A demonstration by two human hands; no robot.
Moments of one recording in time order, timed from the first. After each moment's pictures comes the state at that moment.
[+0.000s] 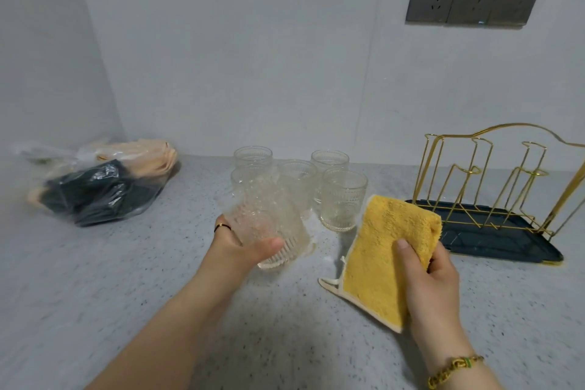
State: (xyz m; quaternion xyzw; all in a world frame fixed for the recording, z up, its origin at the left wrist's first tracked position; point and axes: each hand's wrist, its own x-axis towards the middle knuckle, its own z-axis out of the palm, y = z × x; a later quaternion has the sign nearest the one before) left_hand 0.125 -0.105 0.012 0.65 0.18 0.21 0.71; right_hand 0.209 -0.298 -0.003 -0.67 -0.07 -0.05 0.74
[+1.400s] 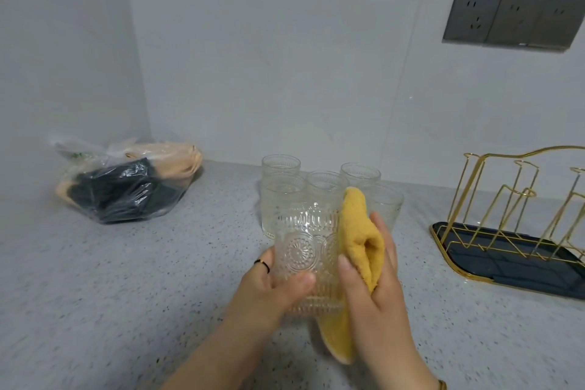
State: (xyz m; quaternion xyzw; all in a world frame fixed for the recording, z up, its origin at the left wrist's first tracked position) left_hand 0.103 -0.110 -0.014 0.63 0.11 0.18 0.75; right_hand 0.164 -0.220 -0.006 -0.68 -0.31 -0.02 0.67
